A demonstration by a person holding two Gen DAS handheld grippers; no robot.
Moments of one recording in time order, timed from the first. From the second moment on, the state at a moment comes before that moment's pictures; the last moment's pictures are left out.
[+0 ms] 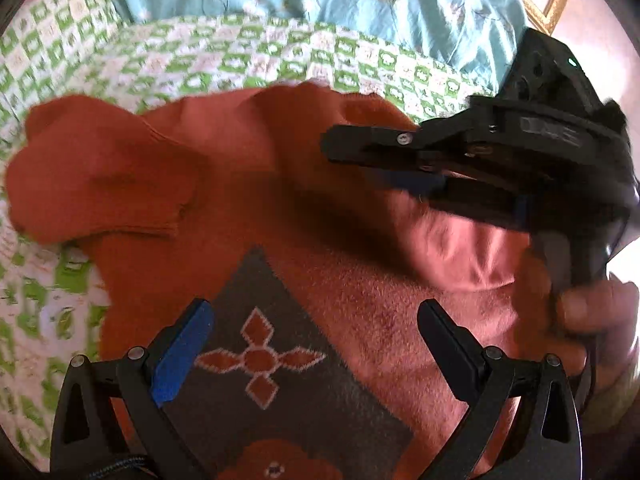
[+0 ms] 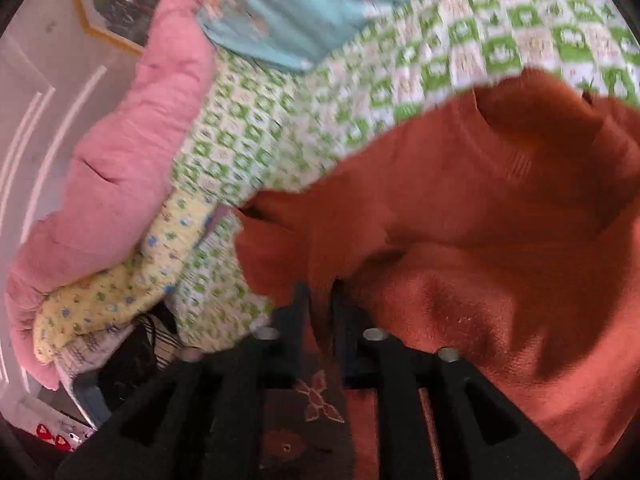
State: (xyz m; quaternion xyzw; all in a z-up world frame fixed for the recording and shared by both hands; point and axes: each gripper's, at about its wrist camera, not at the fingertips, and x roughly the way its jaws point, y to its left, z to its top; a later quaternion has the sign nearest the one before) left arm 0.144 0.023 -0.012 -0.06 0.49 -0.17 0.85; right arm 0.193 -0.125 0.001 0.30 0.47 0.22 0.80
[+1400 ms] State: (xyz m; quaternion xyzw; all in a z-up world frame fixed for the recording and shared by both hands) left arm 0.178 0.050 -0.030 -0.06 0.47 -0.12 0.87; right arm 0.120 -0.349 0.017 0.17 0.46 -0.12 0.86
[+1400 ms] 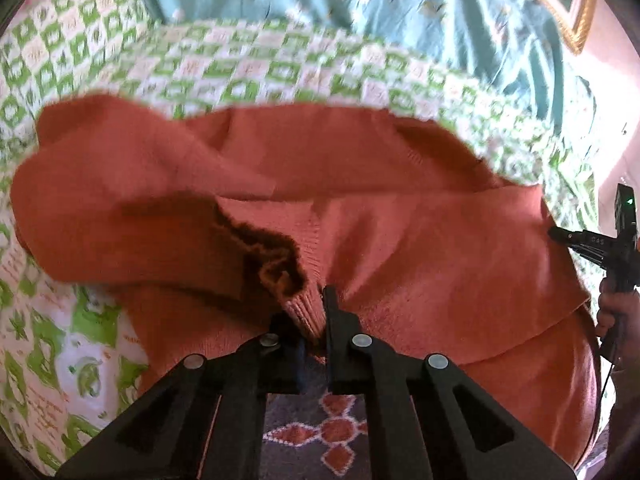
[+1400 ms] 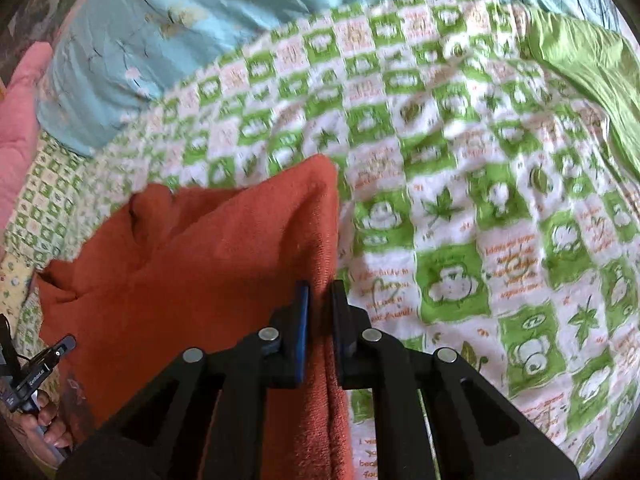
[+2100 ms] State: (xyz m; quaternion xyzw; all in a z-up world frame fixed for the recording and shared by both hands) left arm 0.164 0.144 0.005 -0.16 0.47 -0.08 0.86; right arm 0.044 -0.227 0.036 0.21 0.43 -0.01 0.87
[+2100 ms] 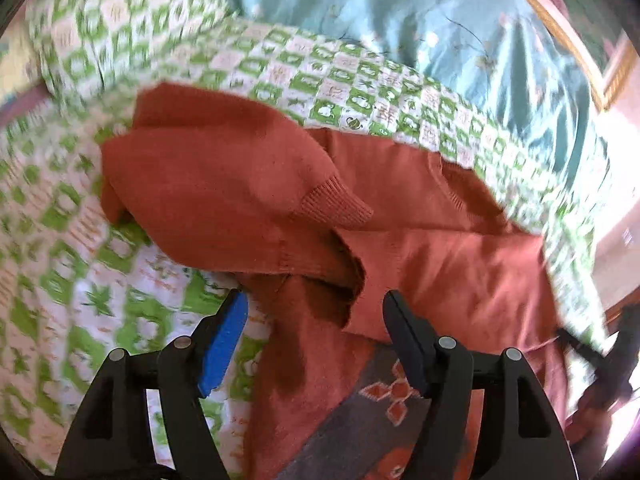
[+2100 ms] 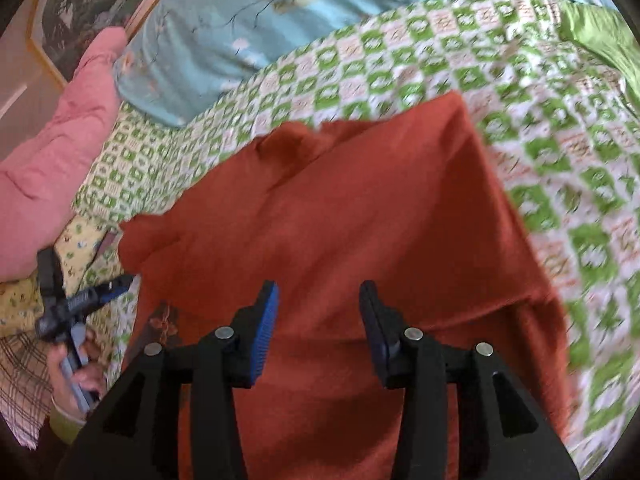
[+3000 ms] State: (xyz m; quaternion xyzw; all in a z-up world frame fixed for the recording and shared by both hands) left arm 0.169 0.127 0.083 -0.18 0.34 -0.14 0.91; right arm 0.053 -0.192 0.020 0.22 0.45 0.02 0.86
